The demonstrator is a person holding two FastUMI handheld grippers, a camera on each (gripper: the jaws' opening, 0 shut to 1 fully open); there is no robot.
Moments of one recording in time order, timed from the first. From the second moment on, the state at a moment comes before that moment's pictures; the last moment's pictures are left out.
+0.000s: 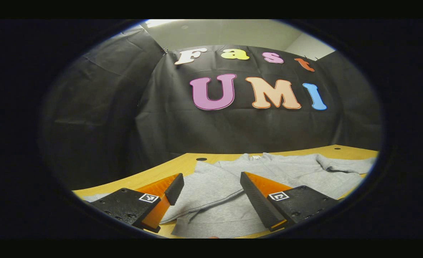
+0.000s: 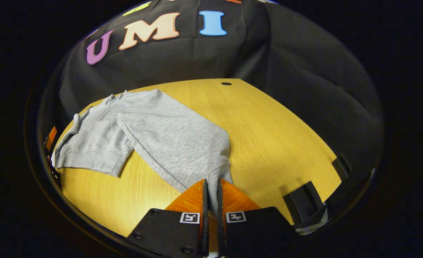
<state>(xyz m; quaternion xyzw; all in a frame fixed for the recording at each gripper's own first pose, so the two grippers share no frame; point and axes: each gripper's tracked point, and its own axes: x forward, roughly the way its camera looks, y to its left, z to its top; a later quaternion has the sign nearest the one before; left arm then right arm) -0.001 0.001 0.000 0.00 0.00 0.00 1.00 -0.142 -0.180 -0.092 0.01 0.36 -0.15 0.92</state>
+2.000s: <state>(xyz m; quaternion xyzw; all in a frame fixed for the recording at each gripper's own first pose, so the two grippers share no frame) 0.000 -0.002 -0.003 0.00 0.00 0.00 1.00 0.195 0.286 0.031 0.03 0.28 0.24 0.93</state>
